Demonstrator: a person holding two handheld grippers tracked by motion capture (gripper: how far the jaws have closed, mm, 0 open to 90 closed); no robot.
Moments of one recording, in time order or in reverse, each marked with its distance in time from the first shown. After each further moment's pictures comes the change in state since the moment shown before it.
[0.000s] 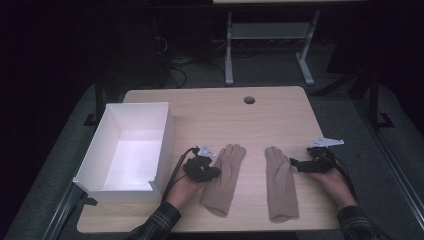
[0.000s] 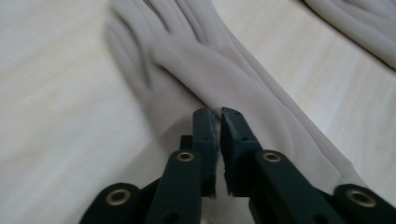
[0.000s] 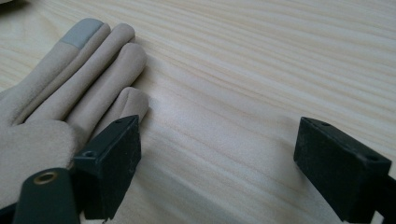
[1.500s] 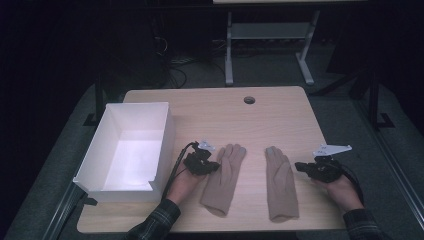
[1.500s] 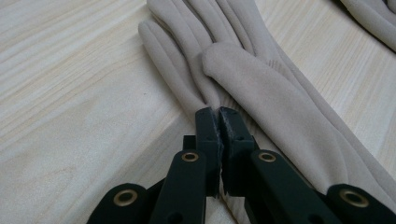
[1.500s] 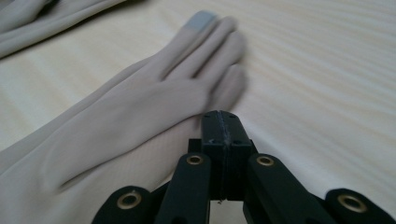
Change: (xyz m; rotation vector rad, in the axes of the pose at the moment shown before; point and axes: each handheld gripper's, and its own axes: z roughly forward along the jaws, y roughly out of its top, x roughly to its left) left arm 0.018 0.003 0.015 0.029 0.004 -0.033; right arm 0.021 -0.006 -0.040 0.028 0.206 -0.074
